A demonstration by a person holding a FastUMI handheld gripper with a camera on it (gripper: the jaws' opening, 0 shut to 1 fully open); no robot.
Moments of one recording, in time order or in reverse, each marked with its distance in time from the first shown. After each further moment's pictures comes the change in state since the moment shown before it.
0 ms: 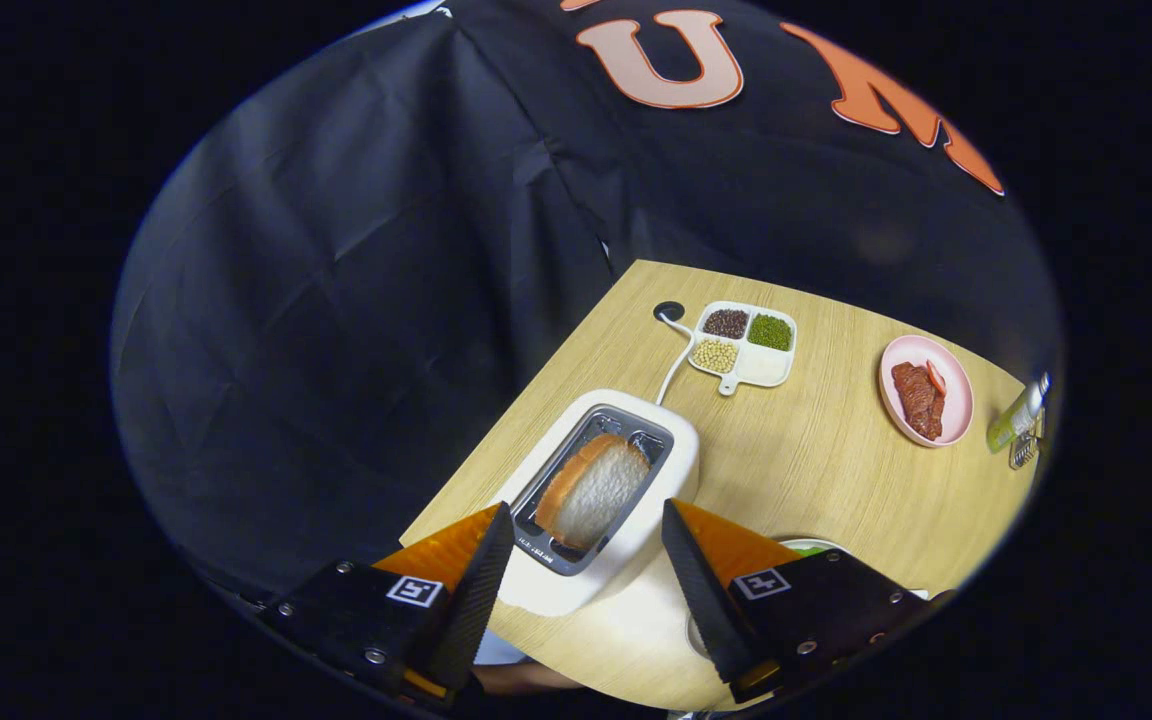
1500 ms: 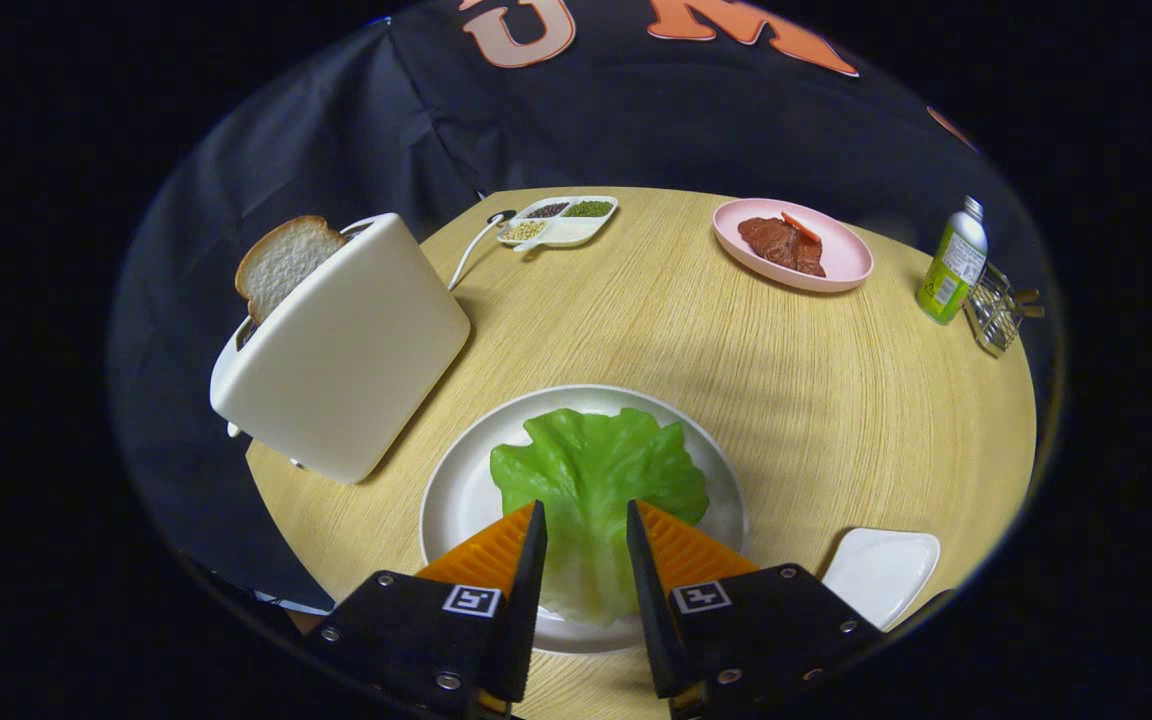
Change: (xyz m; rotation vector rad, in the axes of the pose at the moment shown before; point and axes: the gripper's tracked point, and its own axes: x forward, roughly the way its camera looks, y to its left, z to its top) arm 0.015 -0.207 -0.187 0.044 -0.027 -0.195
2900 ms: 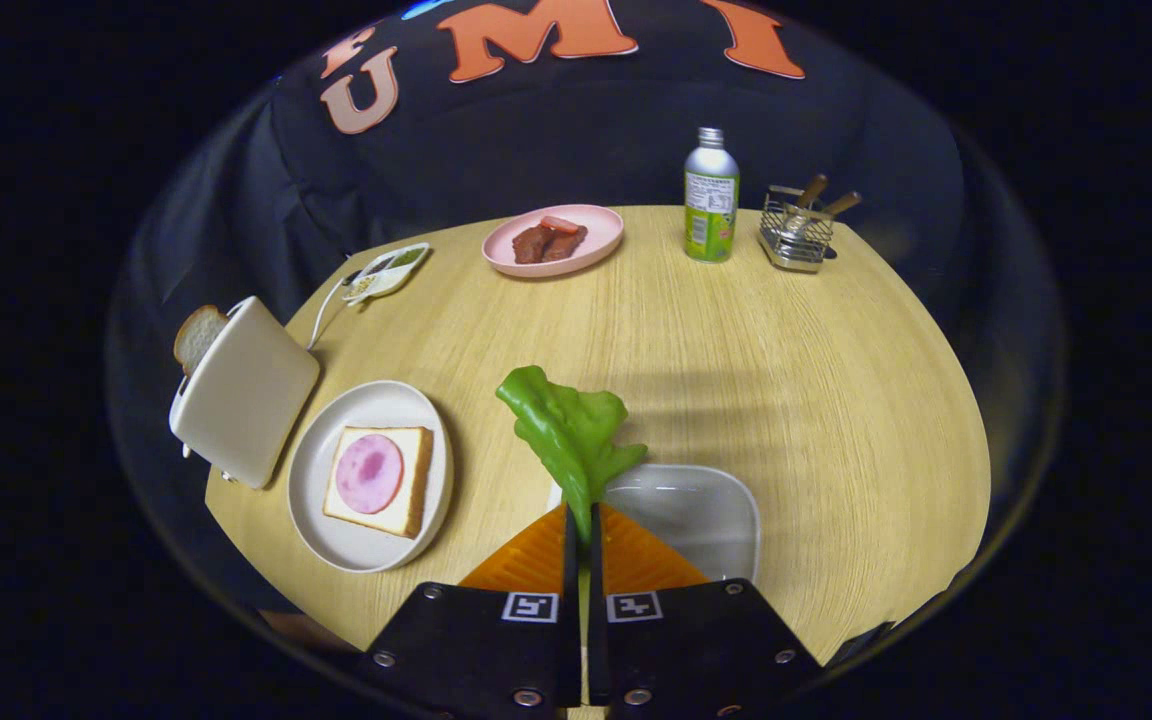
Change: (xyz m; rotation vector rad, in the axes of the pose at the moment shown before) arm -0.080 -0.147 -0.050 0.234 -0.091 -0.192
